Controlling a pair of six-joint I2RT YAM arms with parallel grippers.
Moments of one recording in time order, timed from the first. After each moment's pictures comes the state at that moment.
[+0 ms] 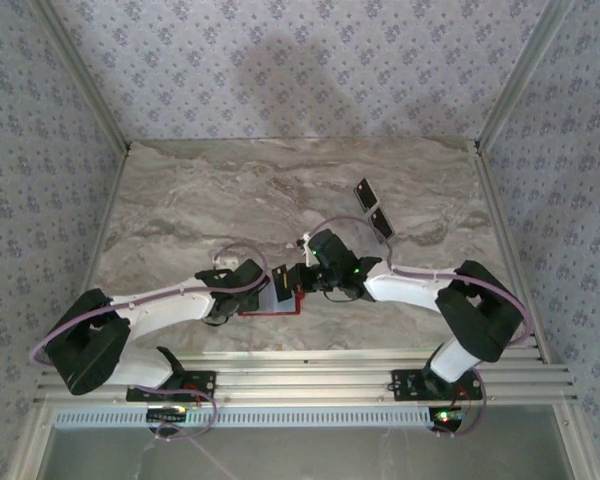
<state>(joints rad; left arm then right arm) -0.84 1.34 0.63 -0.65 -0.46 -0.88 0.85 1.59 0.80 0.06 -0.32 0.75</state>
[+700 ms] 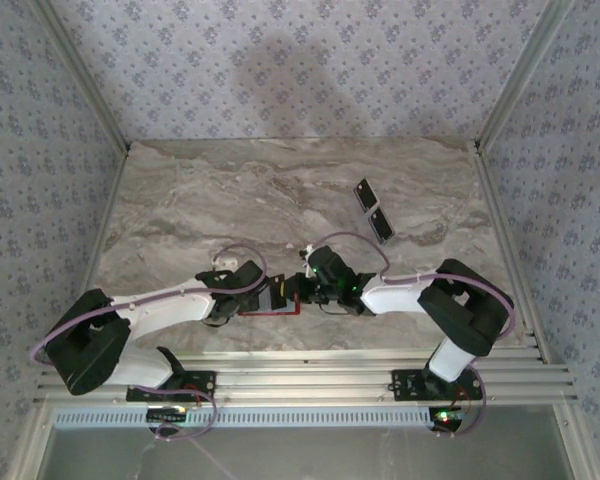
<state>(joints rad) -0.84 1.34 0.62 -0.64 -0.46 -0.91 0.90 1.64 0.66 0.34 -0.28 0.95</state>
